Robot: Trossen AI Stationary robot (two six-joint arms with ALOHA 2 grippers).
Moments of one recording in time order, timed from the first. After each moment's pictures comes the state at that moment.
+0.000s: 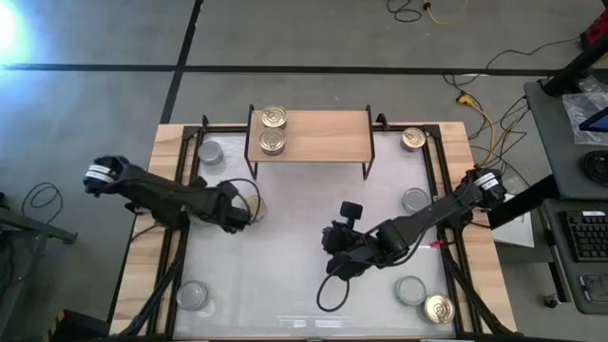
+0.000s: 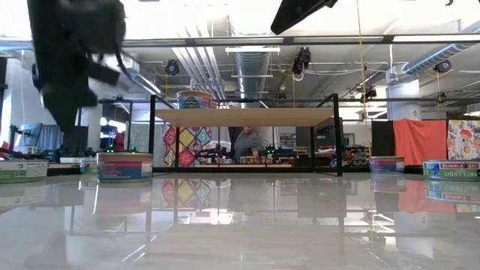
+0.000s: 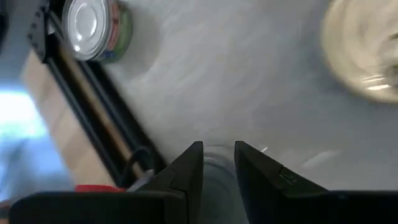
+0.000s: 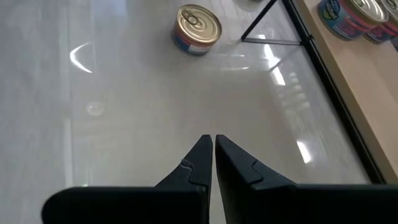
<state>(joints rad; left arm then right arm) -0.18 1.37 0.82 -1.31 -0.45 -1.03 0.46 1.77 1.52 -0.81 0.68 0.39</state>
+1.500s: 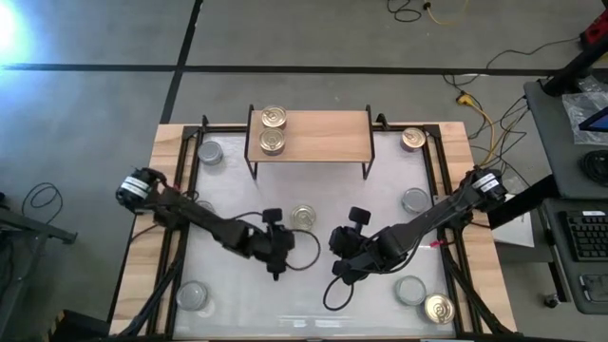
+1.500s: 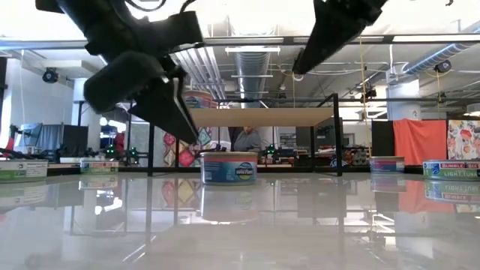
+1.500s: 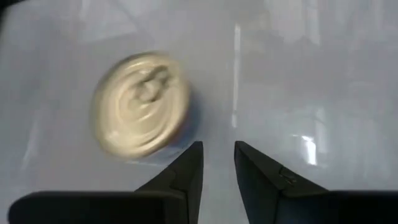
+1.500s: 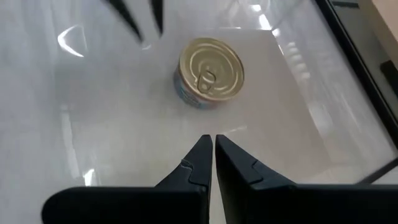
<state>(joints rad) -0.39 1.71 0.99 -0.33 -0.55 -0.23 0.48 1.77 1.37 -0.81 0.67 0.58</state>
